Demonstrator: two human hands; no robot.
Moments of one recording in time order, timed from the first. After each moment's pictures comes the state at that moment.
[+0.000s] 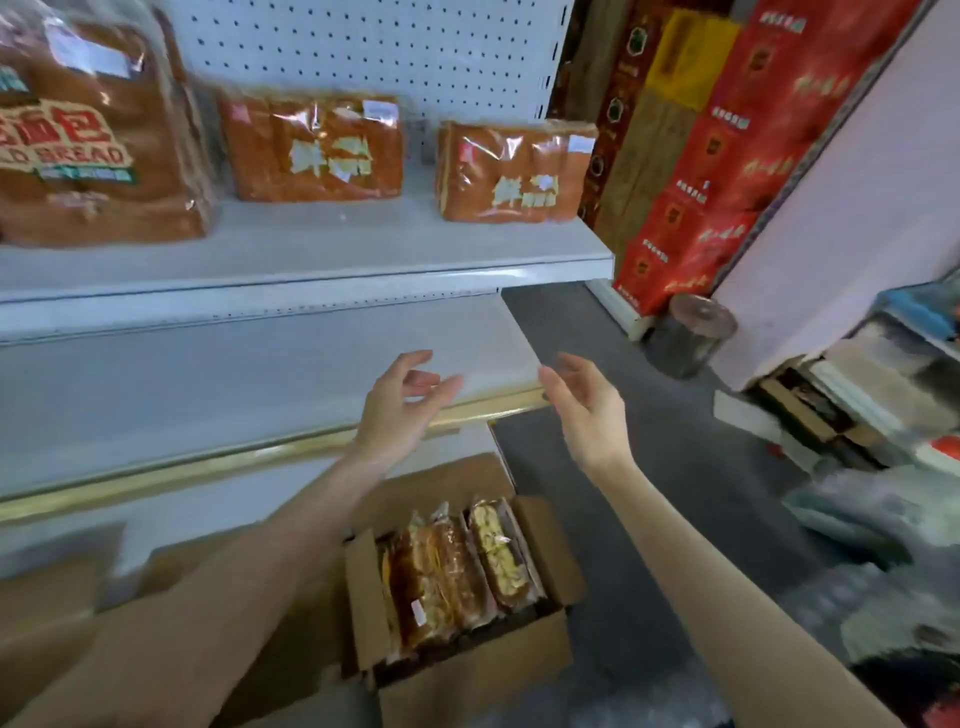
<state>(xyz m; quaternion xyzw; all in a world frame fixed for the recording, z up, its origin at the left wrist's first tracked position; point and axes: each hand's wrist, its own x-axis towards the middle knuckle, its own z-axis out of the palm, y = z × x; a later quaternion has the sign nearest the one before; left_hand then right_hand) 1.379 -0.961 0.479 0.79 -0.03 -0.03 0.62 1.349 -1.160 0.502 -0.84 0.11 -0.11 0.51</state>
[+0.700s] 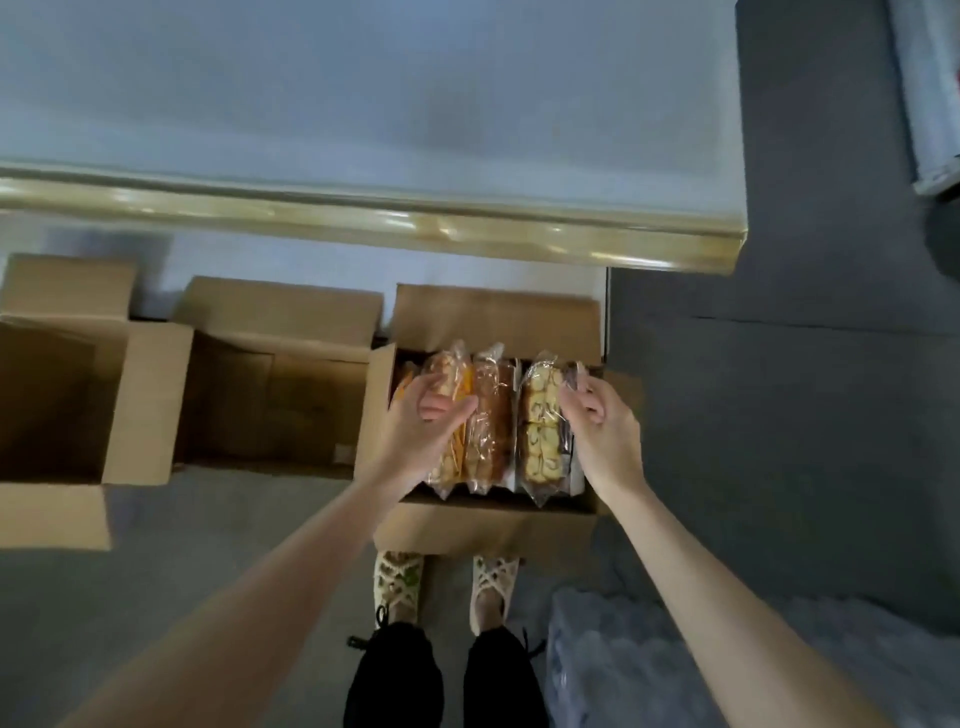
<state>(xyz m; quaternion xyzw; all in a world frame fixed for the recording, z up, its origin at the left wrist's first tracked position) 1.392 -1.050 0.168 0.74 0.31 -0.18 0.57 1.441 -1.247 0.161 -0.84 0.13 0.22 0.48</state>
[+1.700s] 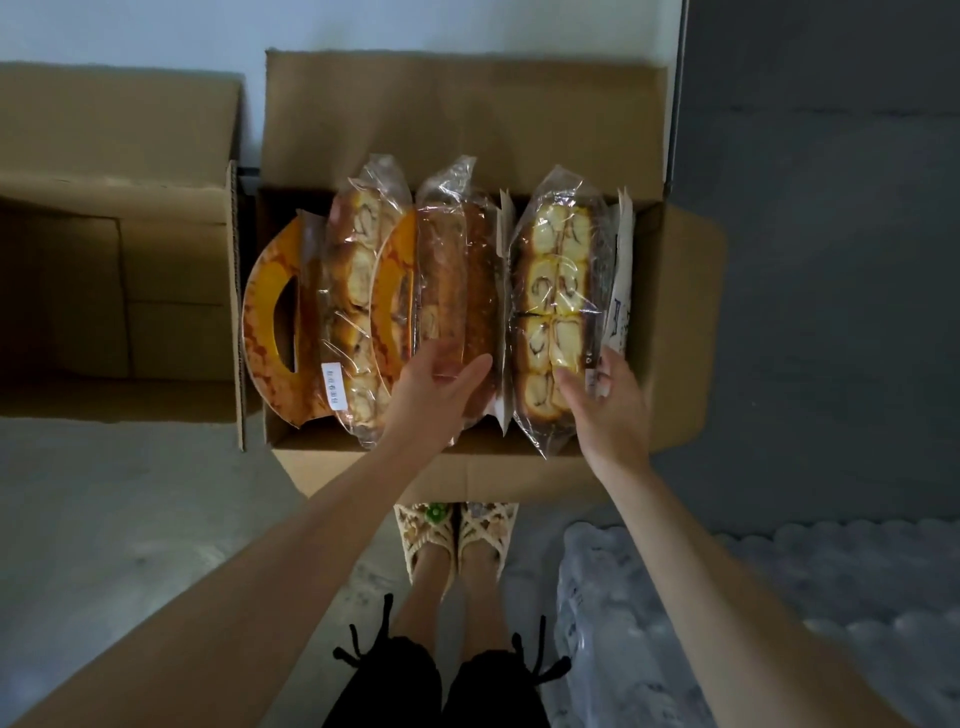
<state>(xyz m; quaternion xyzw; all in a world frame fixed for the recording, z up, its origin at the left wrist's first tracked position) 1.384 -1.132 -0.127 0.70 0.38 -0.27 0.54 1.401 -1.304 -0.152 -0.81 0.24 0.28 0.45</state>
